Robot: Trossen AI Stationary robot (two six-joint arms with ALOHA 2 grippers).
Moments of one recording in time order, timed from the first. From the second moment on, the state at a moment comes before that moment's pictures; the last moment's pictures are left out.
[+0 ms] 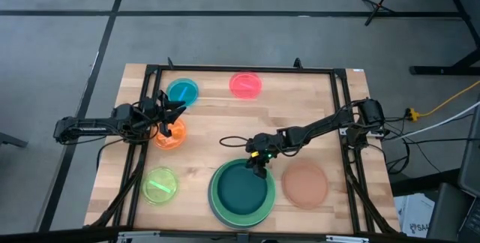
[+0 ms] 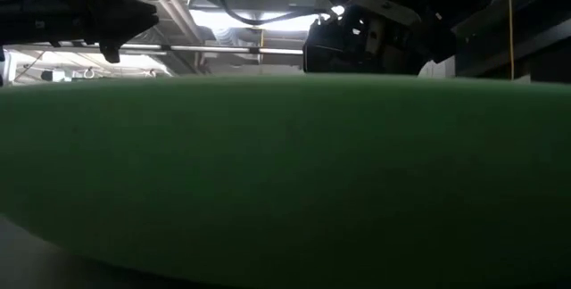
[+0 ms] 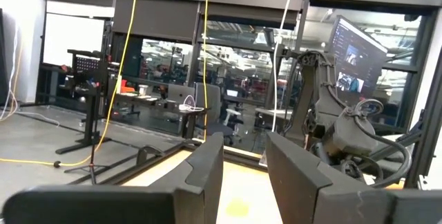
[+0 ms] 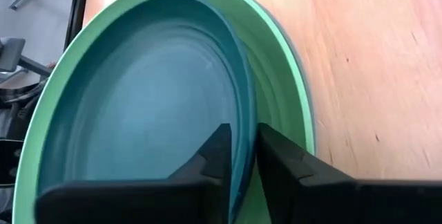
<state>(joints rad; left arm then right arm) 0.09 0.10 0.01 0.37 -0.25 -0.13 0.17 1.83 0.95 0.13 -0.25 0.50</state>
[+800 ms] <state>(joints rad) 0.09 0.10 0.01 0.38 -0.25 -0.16 0.17 1.58 1.00 -0.38 -0.21 0.39</state>
